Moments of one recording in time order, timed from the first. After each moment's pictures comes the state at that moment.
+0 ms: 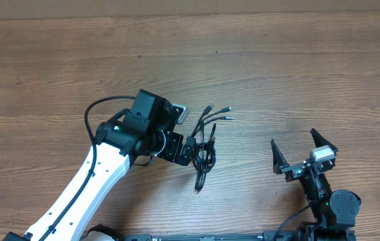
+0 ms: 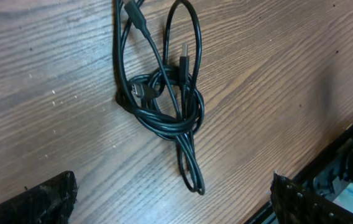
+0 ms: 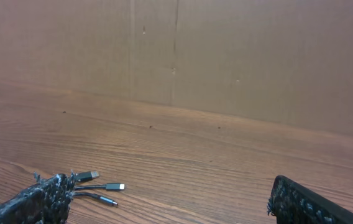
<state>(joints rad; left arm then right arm) -0.44 1.34 1.02 -0.86 0.39 -0.15 -0.08 0.01 0.02 -0.01 -0.35 -0.07</state>
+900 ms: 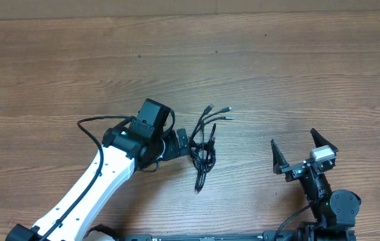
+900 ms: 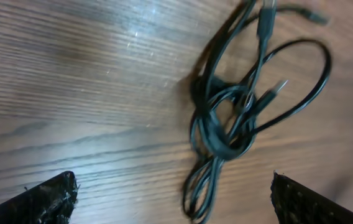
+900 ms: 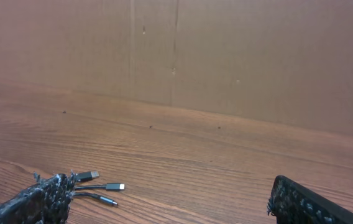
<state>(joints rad) -0.47 1.36 0.93 -0.80 0.19 -0.76 -0.08 0.01 0.02 -0.01 -0.35 -0.07</state>
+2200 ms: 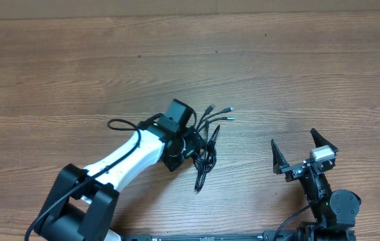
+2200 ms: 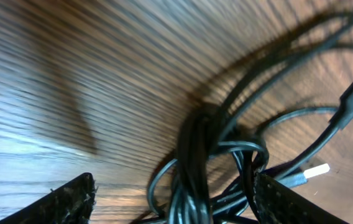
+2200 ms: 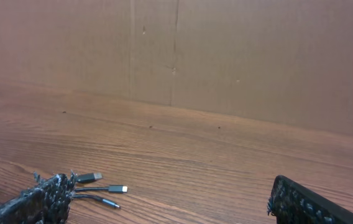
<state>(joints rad) -0.57 1.67 0.93 -0.55 0.25 -1.21 -0.08 0.01 0.02 -0.01 -0.35 -0.07</state>
